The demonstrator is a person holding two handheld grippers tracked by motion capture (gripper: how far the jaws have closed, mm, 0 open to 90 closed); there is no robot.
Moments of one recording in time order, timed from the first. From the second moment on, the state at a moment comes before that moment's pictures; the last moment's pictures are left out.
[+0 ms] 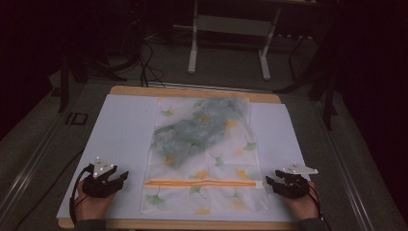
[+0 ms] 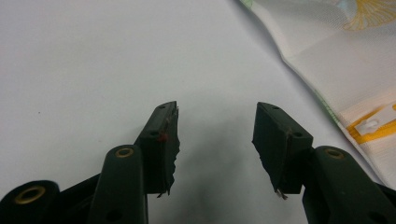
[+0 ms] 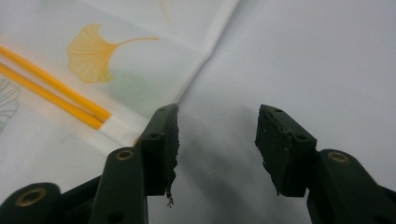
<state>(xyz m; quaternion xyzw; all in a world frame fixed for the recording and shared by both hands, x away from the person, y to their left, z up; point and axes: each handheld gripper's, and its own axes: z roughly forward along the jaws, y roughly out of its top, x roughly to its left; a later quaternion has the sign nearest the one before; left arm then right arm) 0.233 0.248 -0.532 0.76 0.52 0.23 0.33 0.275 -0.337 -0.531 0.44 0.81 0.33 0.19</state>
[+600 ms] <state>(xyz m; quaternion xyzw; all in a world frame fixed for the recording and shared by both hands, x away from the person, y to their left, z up) 0.233 0.238 -0.528 0.77 0.49 0.19 0.36 0.288 -0.300 -0.510 0.37 0.85 0.34 0.16</state>
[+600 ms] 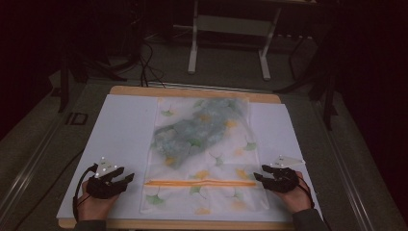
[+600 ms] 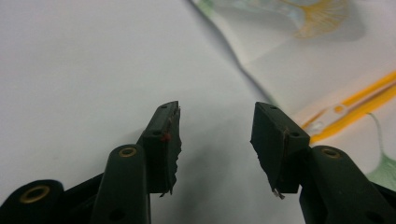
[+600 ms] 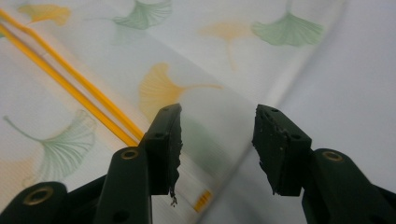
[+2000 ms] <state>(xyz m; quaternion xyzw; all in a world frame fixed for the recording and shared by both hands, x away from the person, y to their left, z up) 0.231 0.238 -0.526 0.79 0.46 0.19 0.35 0.313 -0.184 -0.497 0.20 0.91 0.34 0.09</state>
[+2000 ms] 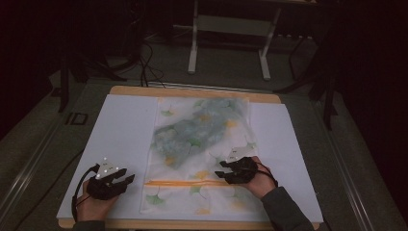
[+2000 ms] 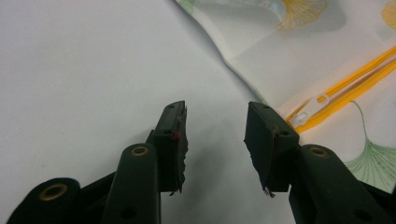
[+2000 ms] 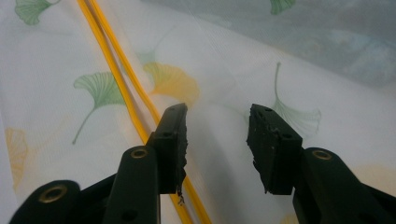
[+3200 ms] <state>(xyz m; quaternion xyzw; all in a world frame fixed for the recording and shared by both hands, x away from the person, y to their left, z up) 0.232 0.237 -0.523 0.79 0.47 0.19 0.35 0.319 -0.096 -0.502 0.11 0.93 0.34 0.05</state>
